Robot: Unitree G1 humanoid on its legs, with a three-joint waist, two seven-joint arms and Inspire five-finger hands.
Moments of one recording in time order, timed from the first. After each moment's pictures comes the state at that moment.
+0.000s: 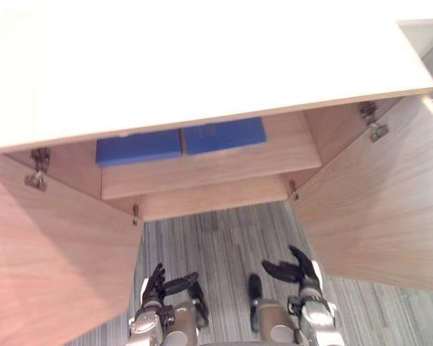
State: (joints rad) left arm 0.07 0.06 0.09 0.93 -0.17 -0.15 0.09; right arm 0.14 -0.05 -0.18 0.76 0.10 -0.13 -0.20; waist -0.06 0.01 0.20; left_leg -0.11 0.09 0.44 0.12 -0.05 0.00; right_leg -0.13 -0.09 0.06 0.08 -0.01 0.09
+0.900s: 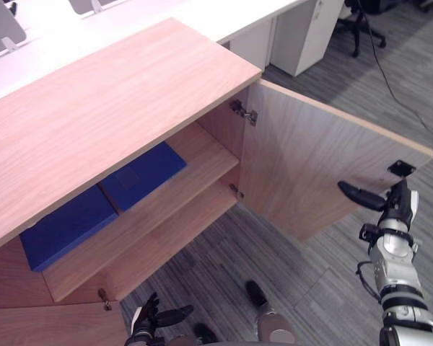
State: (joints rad) left arm 0.16 0.09 0.01 0.95 -0.11 -0.16 0.04; right arm -0.33 -0.55 -0.21 0.70 0.20 -0.15 -0.20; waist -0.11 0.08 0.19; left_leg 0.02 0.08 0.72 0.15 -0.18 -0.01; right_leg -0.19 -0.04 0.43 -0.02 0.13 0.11
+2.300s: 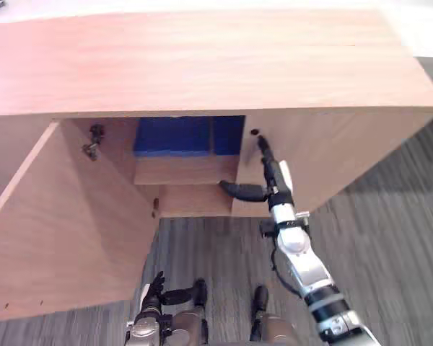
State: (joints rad) left arm 0.06 0.10 0.02 0.95 -0.08 -0.14 0.11; right arm -0.22 -0.12 0.16 0.28 -0.01 -0.18 -0.30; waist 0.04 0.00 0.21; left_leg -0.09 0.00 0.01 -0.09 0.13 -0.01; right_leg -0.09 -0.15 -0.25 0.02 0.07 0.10
